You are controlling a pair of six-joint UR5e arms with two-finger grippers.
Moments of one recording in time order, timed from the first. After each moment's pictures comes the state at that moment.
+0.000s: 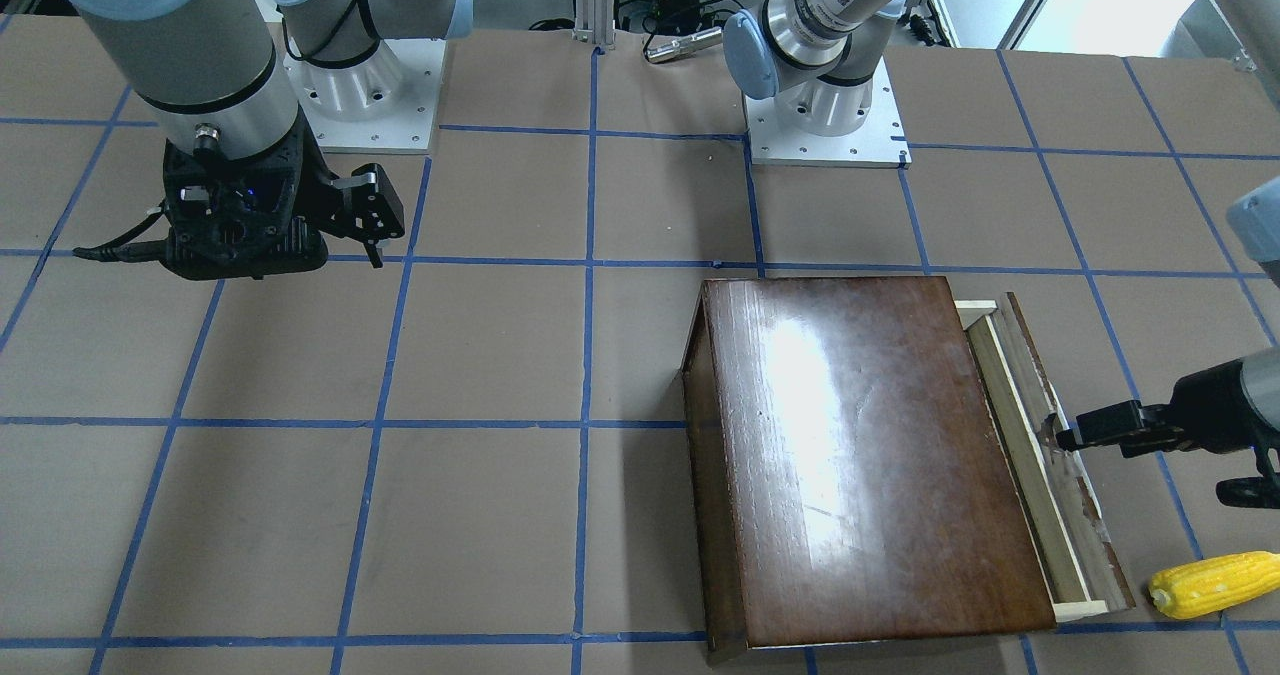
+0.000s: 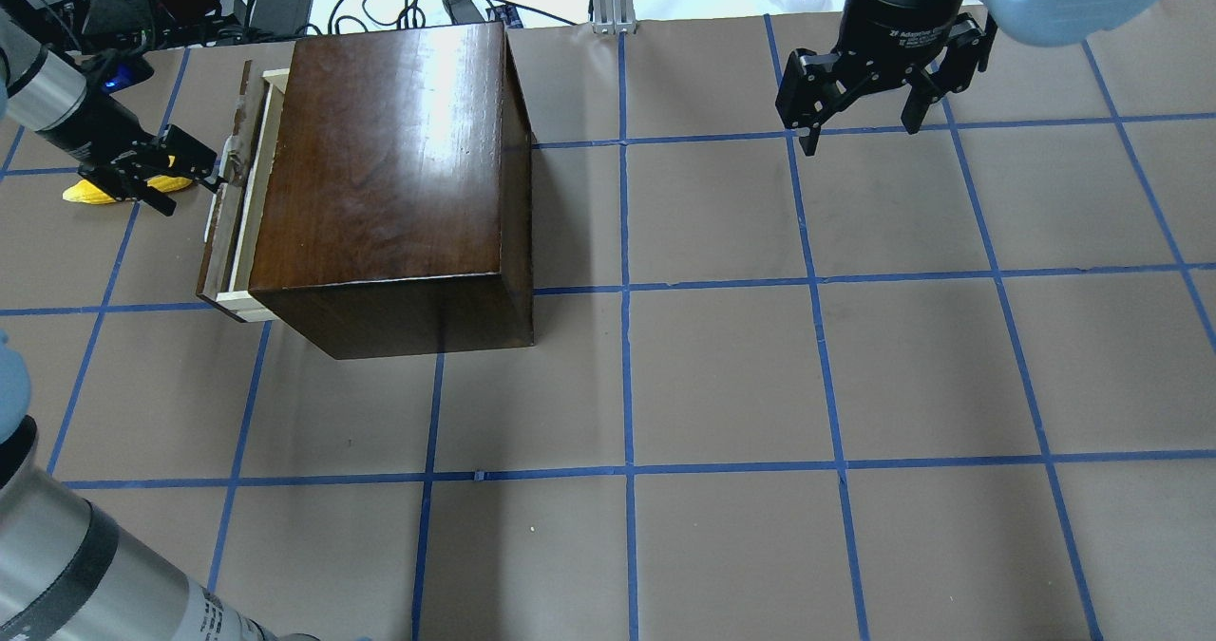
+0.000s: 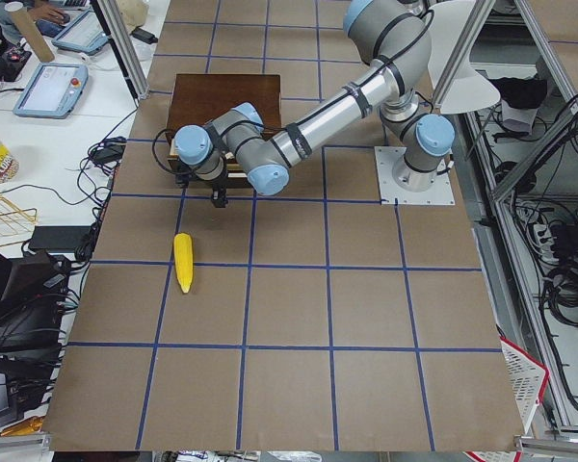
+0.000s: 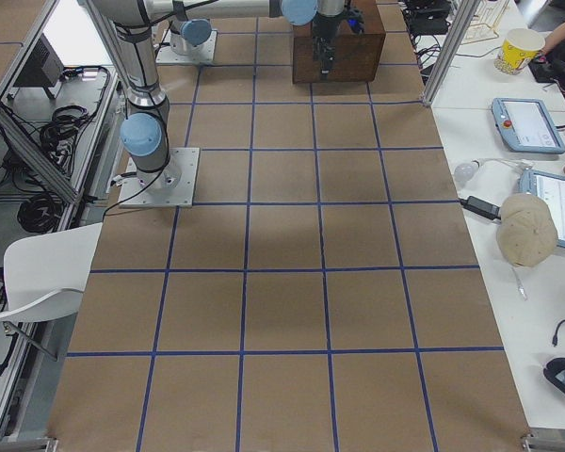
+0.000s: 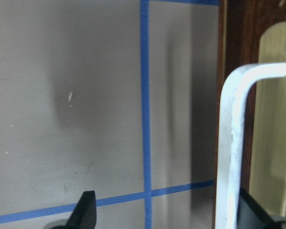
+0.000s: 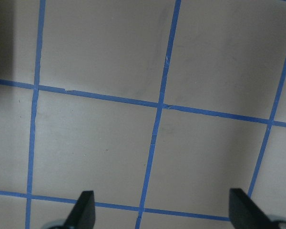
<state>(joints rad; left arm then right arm) -1.03 -2.09 -1.39 -1.45 1.37 0.54 1.64 -1.41 1.41 -1.52 -1.62 -0.10</state>
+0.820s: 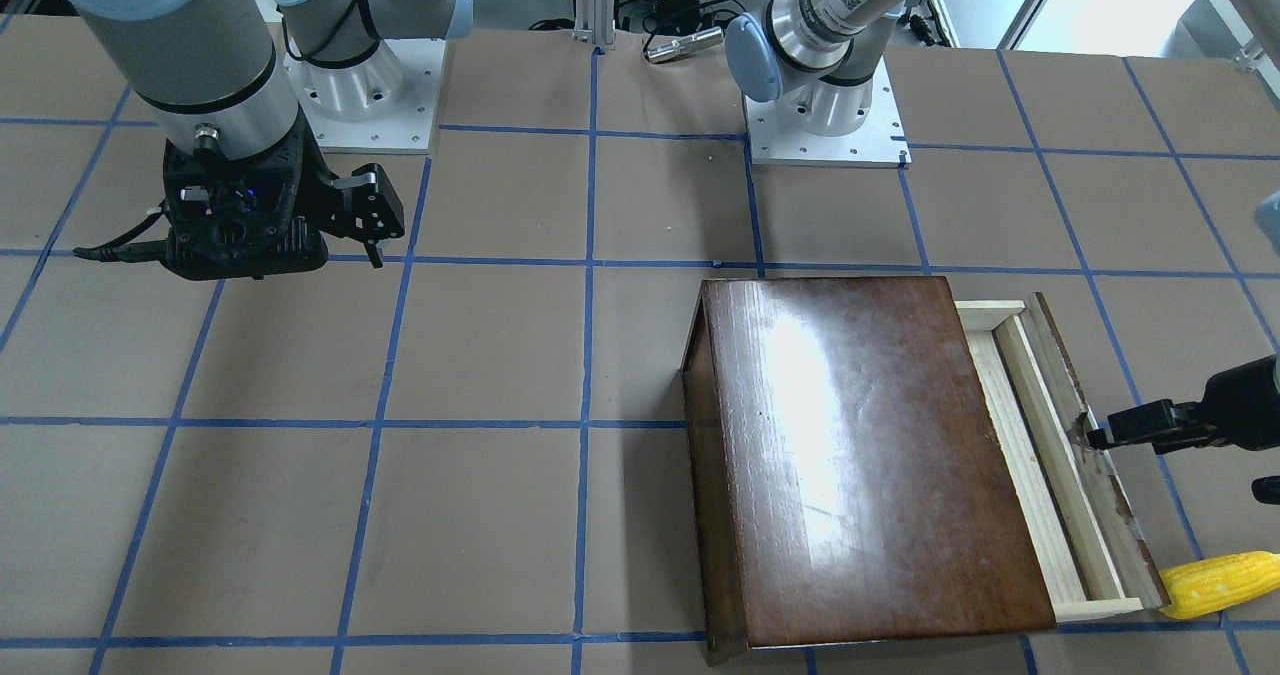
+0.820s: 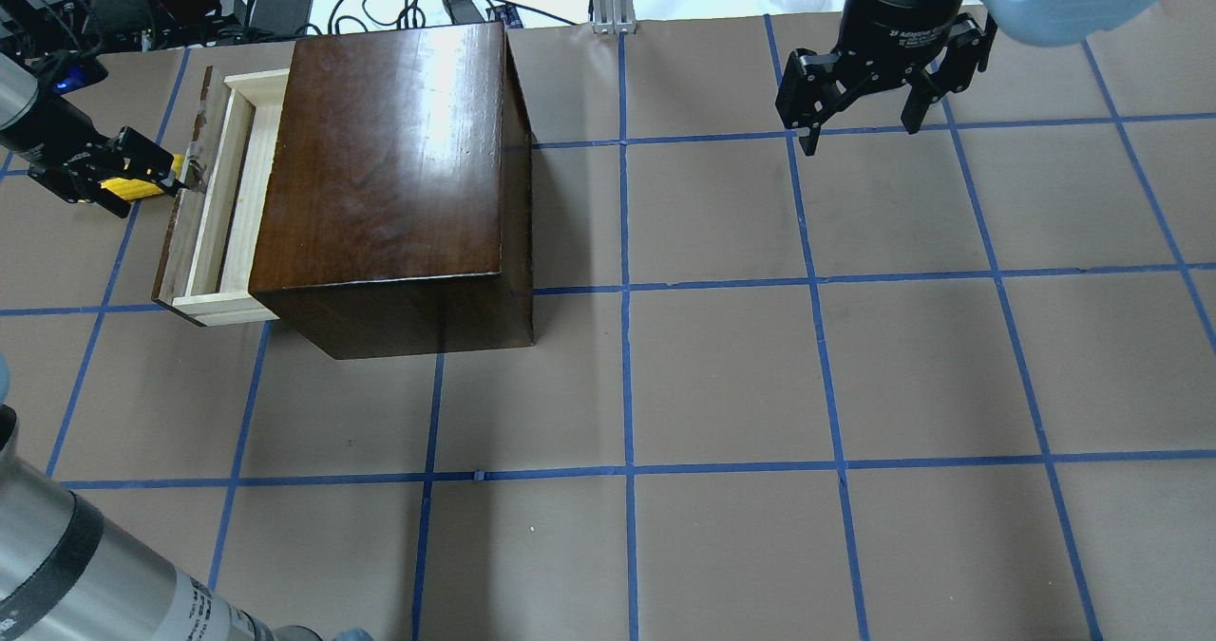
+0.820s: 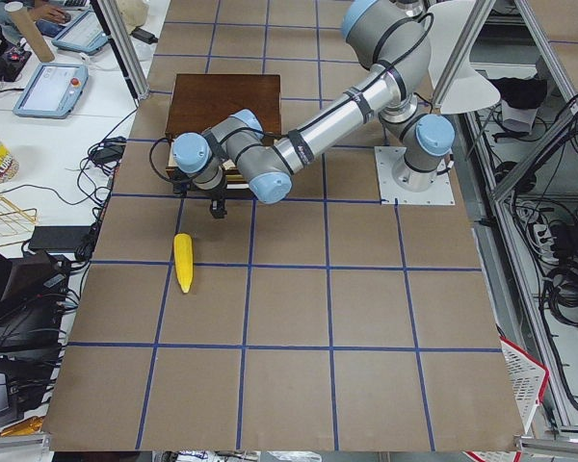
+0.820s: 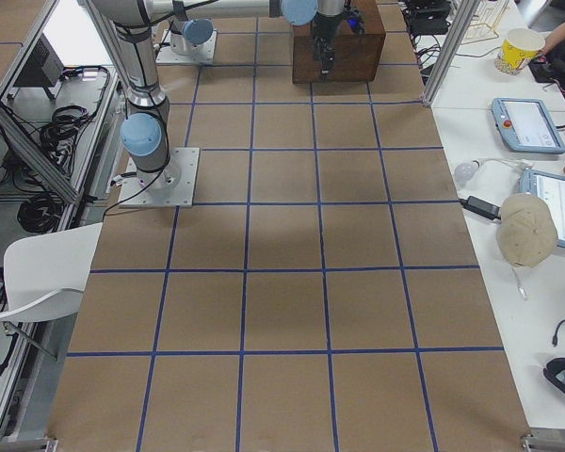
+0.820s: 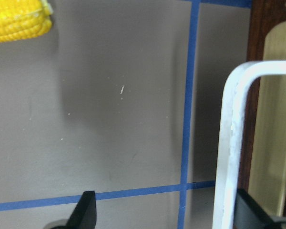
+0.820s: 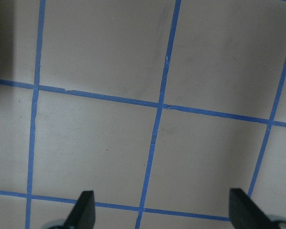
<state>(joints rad) -1.00 -2.10 -1.35 -1.45 1.41 0.55 1.64 -1.41 1.41 -1.52 -1.62 -0.10</state>
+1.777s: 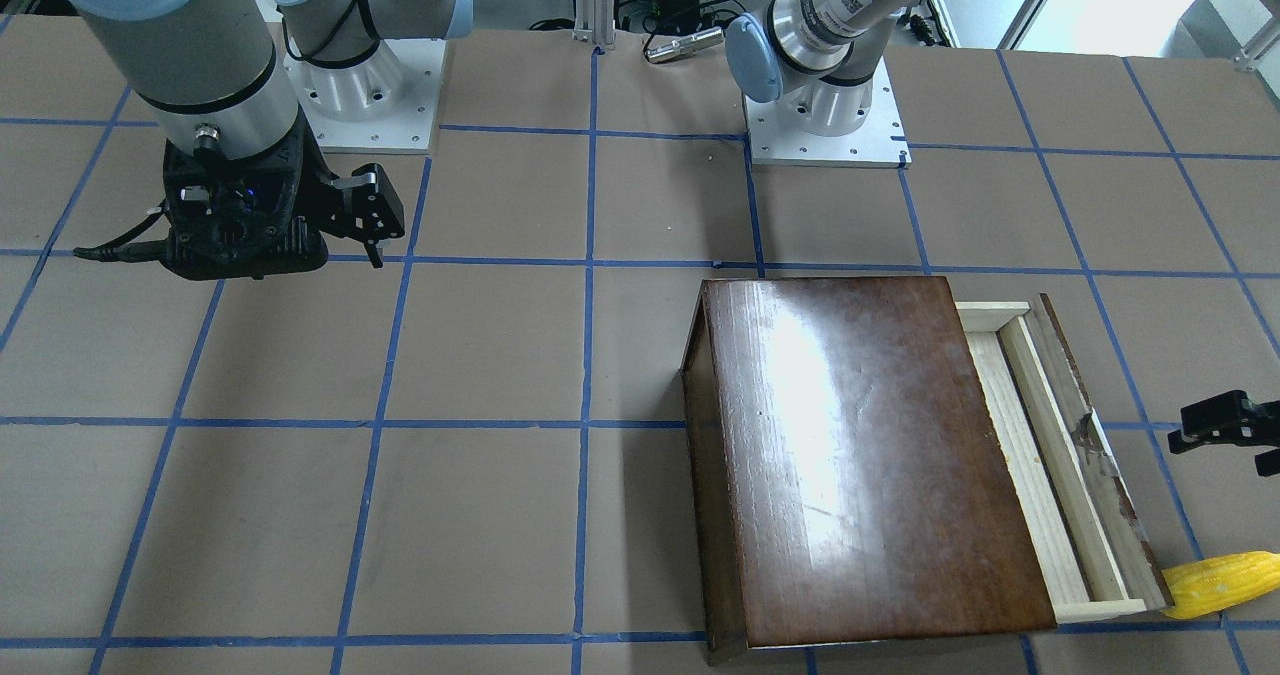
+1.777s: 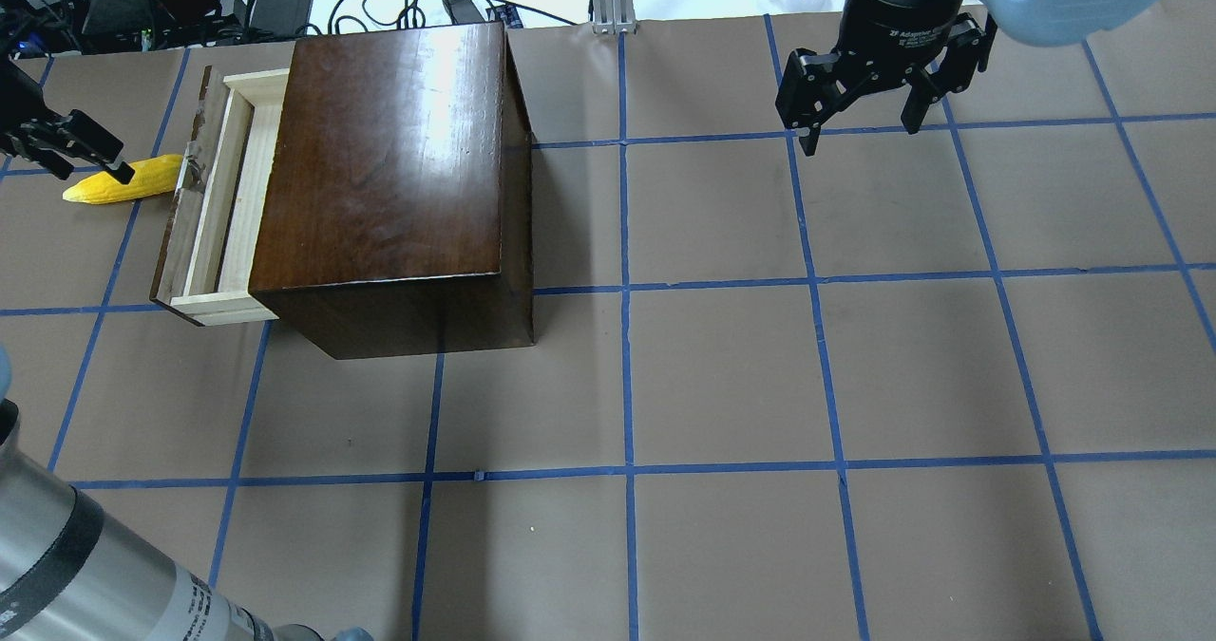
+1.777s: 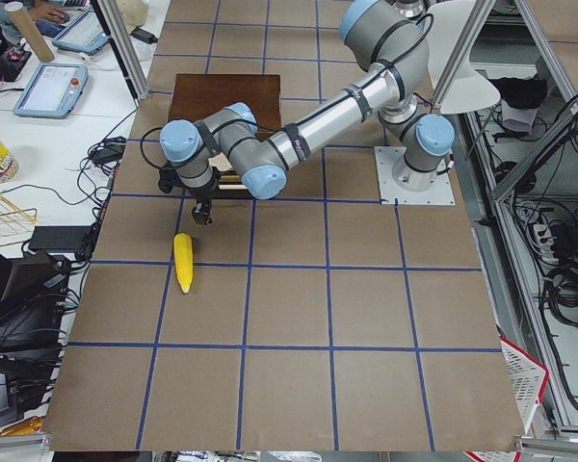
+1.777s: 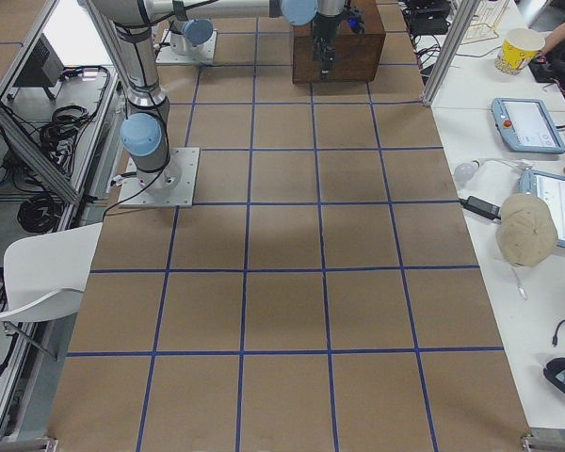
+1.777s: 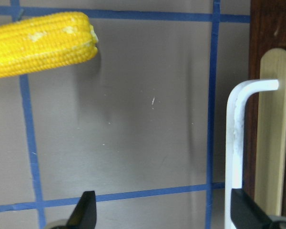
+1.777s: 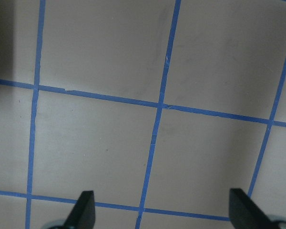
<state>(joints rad) -0.99 -2.12 -1.25 -1.38 1.55 0.87 1.64 -1.41 1.41 -1.52 -1.62 -0.10</state>
